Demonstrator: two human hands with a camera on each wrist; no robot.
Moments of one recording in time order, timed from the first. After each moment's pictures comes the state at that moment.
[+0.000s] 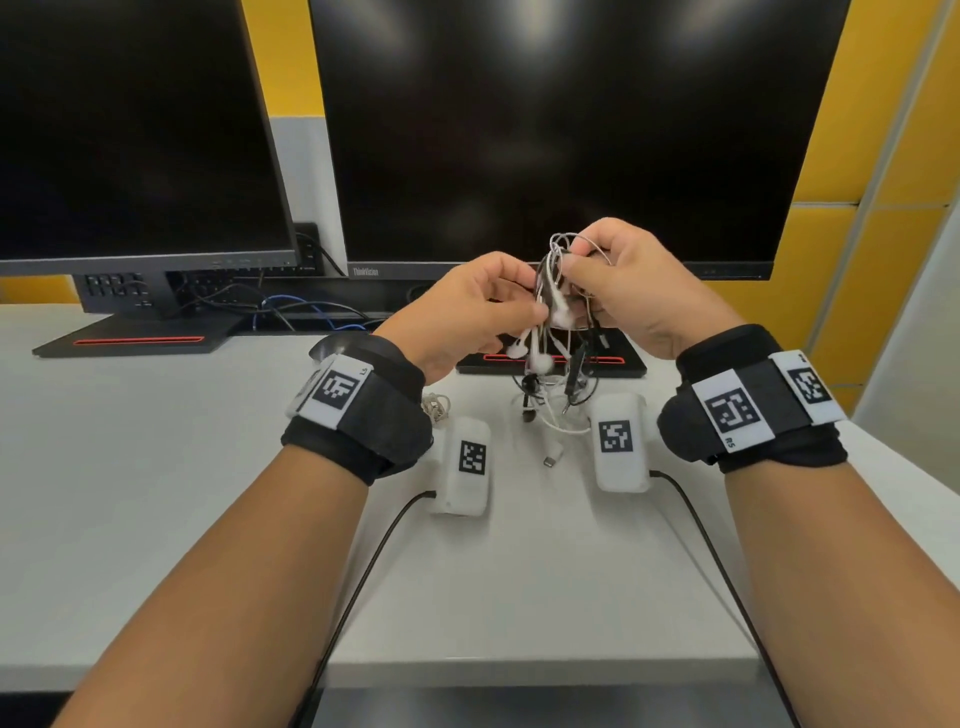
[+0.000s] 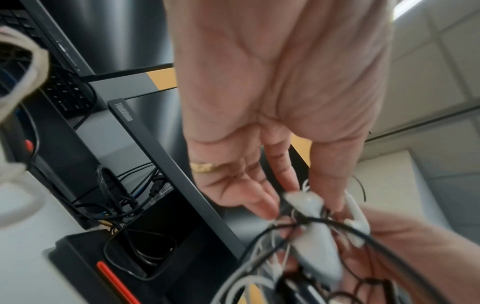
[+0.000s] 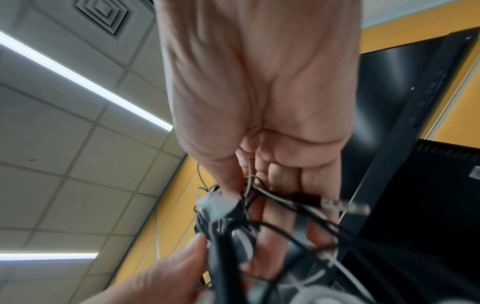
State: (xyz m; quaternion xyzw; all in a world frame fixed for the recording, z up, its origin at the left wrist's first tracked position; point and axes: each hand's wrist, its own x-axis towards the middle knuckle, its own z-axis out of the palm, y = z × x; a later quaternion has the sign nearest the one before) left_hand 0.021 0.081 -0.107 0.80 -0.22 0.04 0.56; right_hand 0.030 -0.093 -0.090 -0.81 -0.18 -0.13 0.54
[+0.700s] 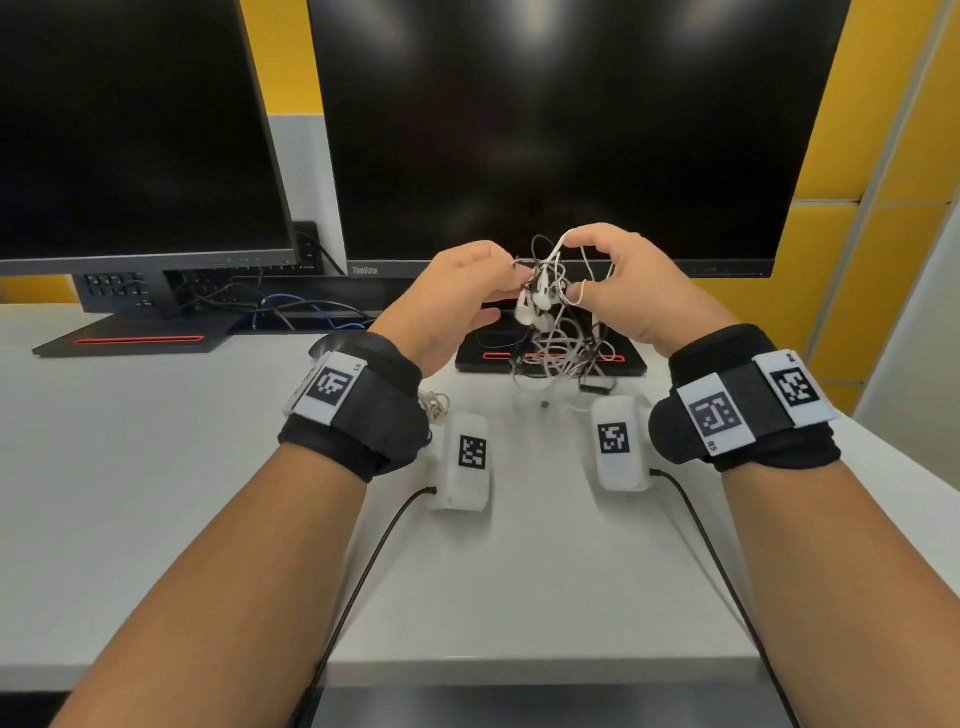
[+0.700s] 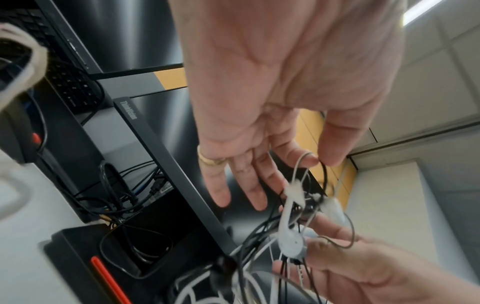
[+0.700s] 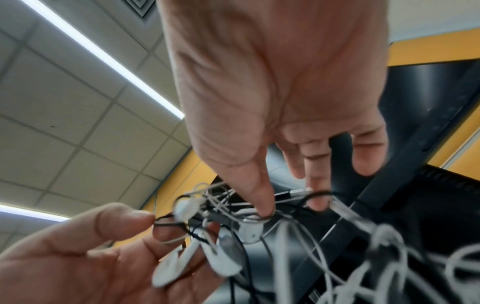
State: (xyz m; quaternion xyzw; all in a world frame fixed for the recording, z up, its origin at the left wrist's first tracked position) left_hand 0.023 0.080 -0.102 0.74 -0.20 0.06 0.64; right_hand 0.039 -0.099 -0.094 -0.90 -0.14 -0.21 0.35
